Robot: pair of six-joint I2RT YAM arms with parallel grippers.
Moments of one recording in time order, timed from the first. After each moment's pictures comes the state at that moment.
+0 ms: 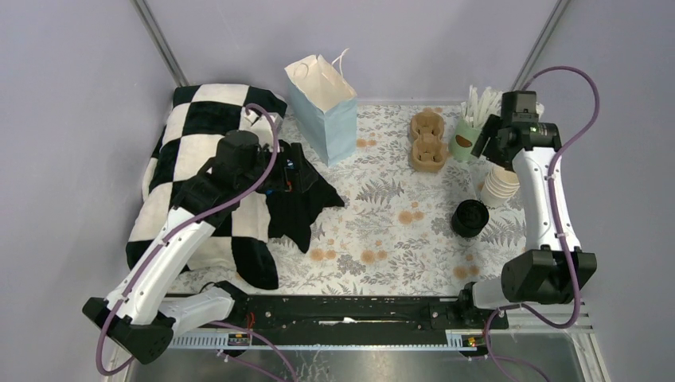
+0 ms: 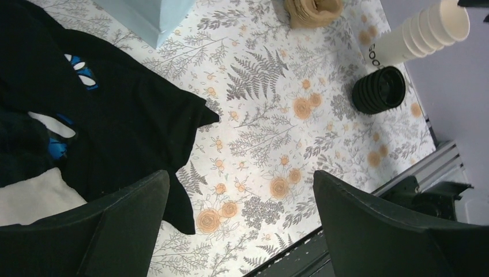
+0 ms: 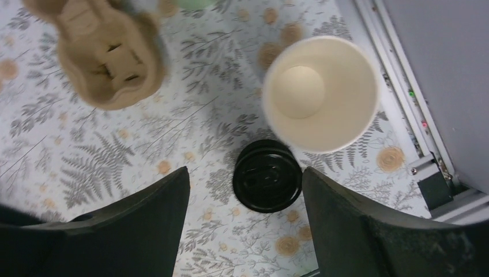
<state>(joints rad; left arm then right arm) -0.52 1.05 1.26 -0.71 0.12 -0.42 -0.04 1.42 1.55 -1.07 0.25 0.38</state>
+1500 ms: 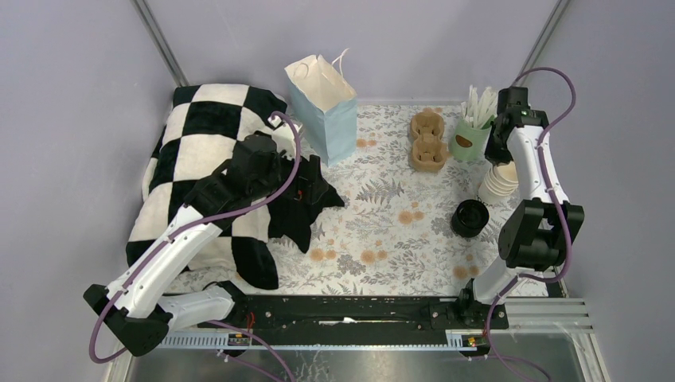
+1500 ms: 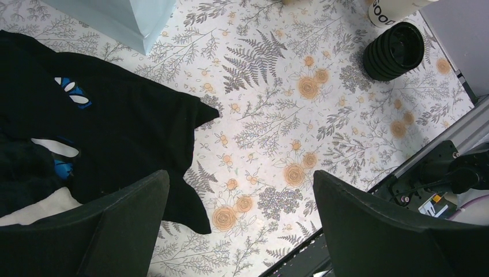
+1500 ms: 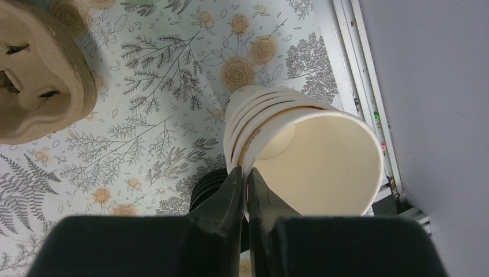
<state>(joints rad) -0.67 1.09 1.28 -0.72 0.05 -0.28 -0.13 1.68 1.59 -1.01 0.26 0.17</state>
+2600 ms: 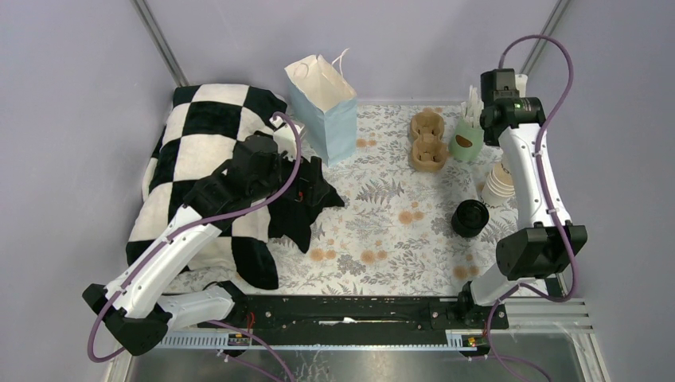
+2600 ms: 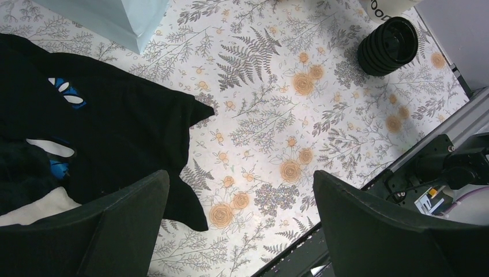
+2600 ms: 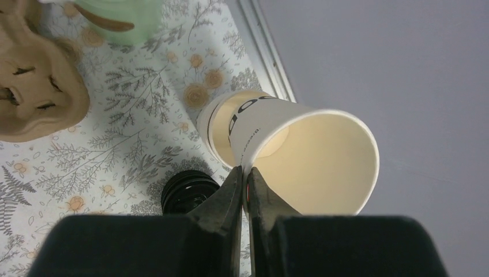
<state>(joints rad) -0.69 1.09 1.29 -0.73 0.05 -0.28 0.03 1.60 1.77 -1.15 0.57 0.15</state>
